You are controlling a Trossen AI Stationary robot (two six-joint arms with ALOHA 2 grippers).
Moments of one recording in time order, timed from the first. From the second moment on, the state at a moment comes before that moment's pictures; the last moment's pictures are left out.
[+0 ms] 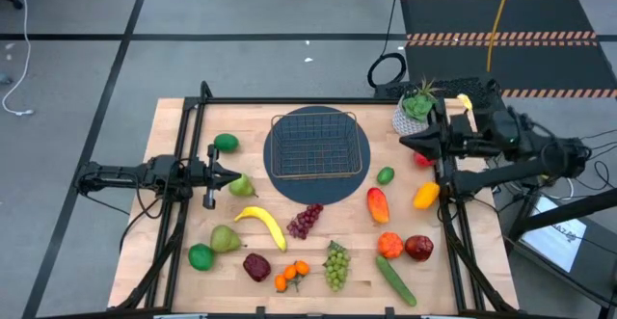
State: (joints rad) left arm -0.05 0.01 0.01 0.05 -0.05 0.07; right arm 0.07 0.67 1.01 -0.33 0.10 0.12
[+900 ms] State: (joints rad) left arm -0.05 0.01 0.01 0.05 -0.05 0.07; right arm 0.07 0.87 1.37 -1.04 0.05 0.36
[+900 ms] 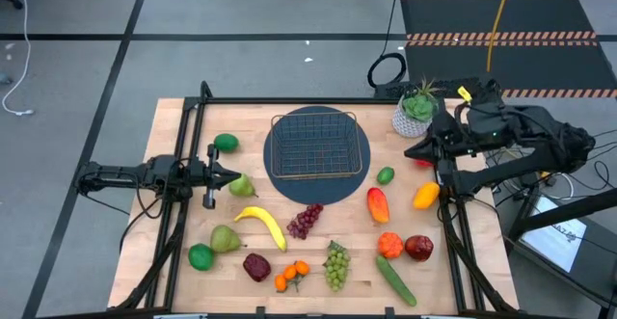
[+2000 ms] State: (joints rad) left arm -0.05 0.01 0.01 0.06 -0.05 0.07; right arm 0.07 0.97 1.20 -0.91 0.05 0.67
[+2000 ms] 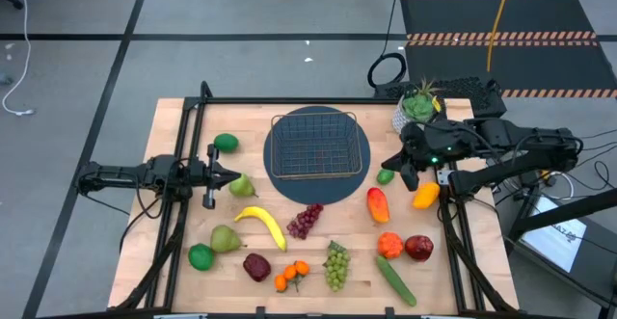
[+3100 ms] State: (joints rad) left arm -0.05 0.01 0.01 0.08 -0.05 0.07; right arm 0.09 1.02 1.20 -0.76 0.00 0.61
